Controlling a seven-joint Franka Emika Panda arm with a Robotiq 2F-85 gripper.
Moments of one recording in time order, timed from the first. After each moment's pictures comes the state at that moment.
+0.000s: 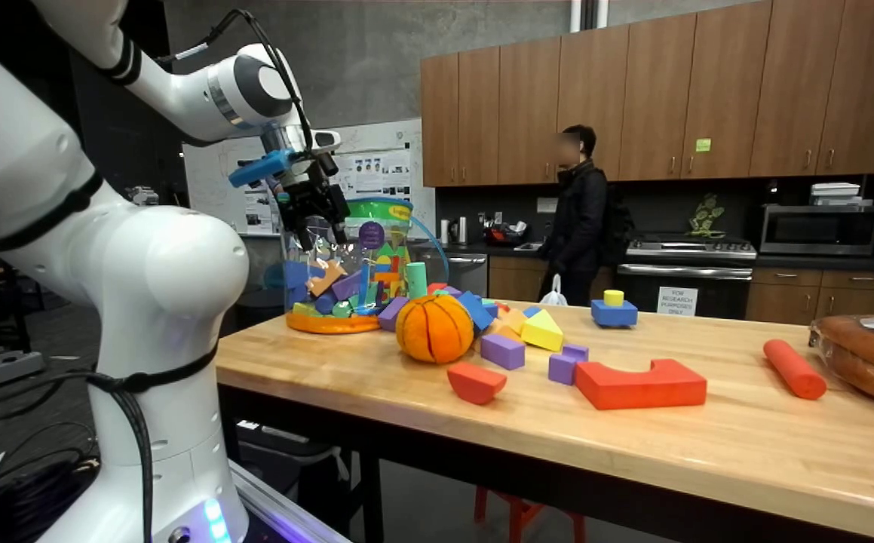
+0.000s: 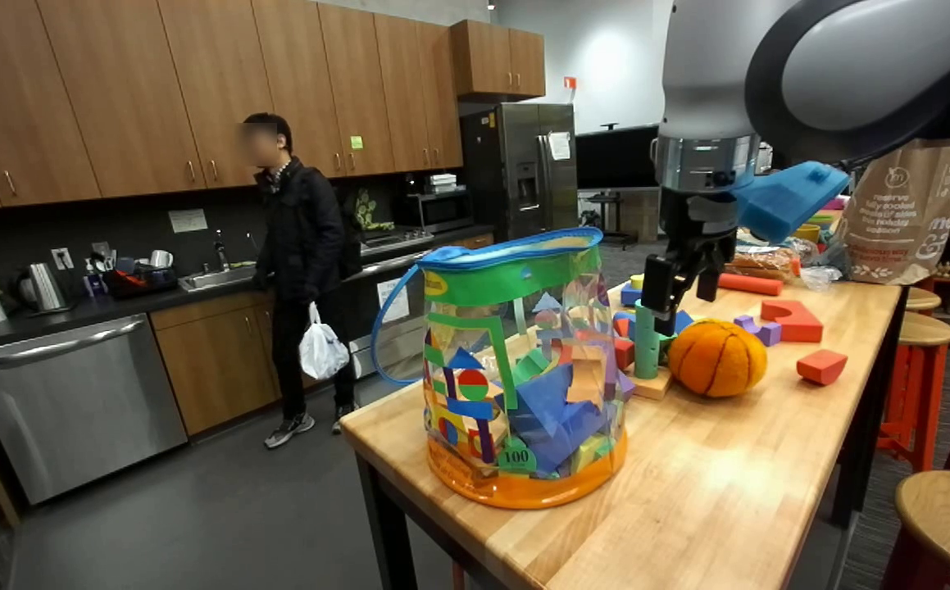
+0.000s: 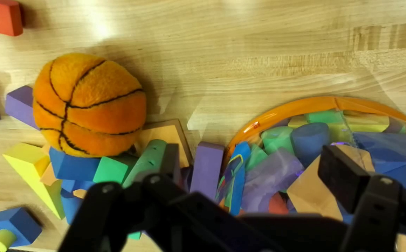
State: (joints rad) arm 0.10 -0.75 0.31 -2.67 -0.02 2.07 0.28
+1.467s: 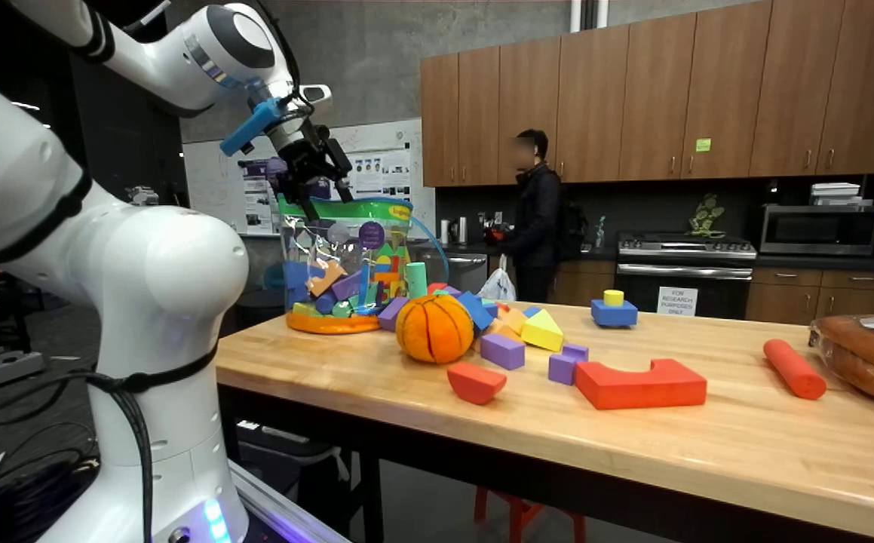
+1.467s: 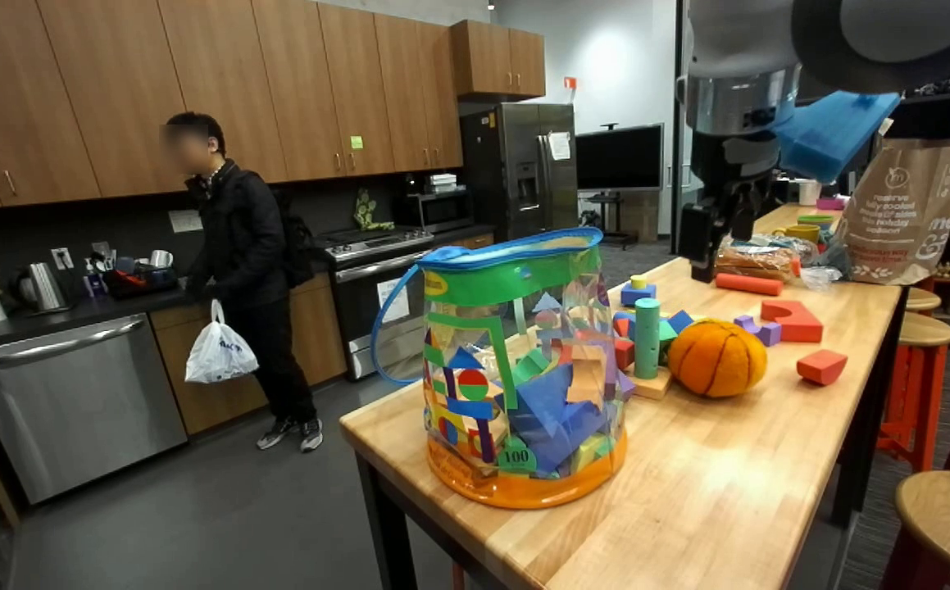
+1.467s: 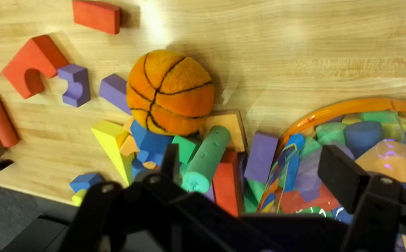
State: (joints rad) arm 0.10 -0.86 0.30 -2.58 -0.18 1.87 0.28
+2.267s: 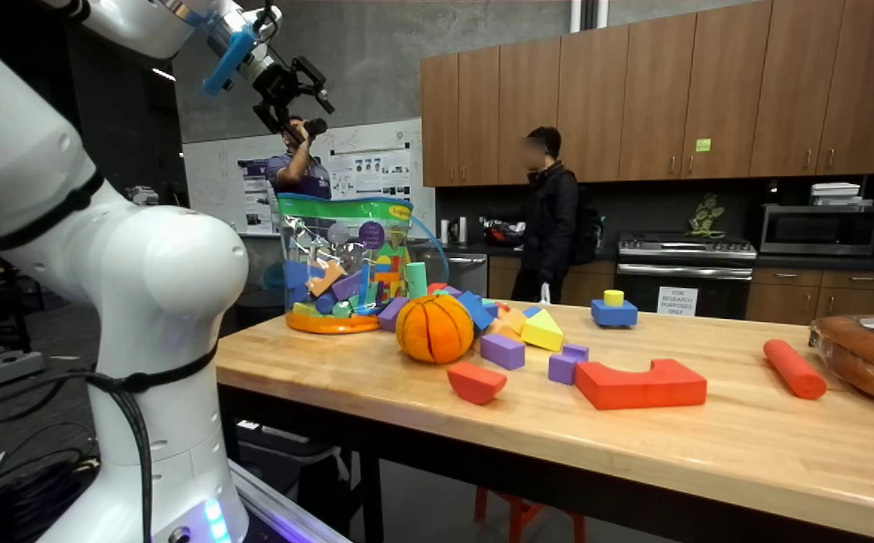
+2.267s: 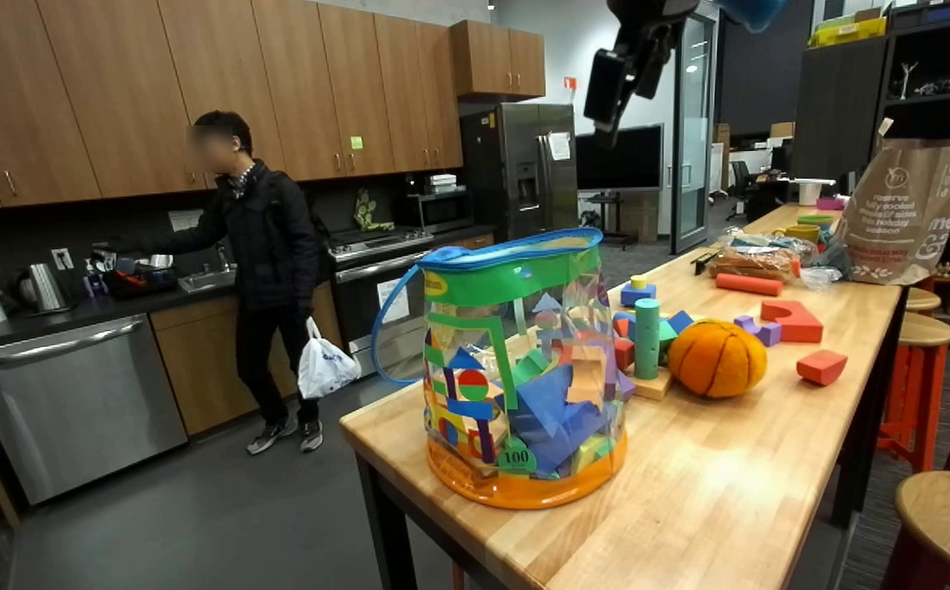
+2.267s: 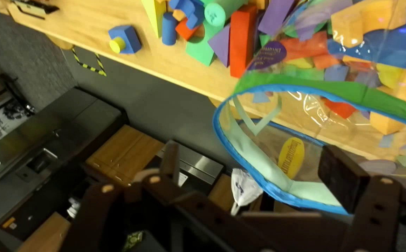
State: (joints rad) arm 0.10 -0.73 0.46 -2.22 -0.37 1.89 0.27
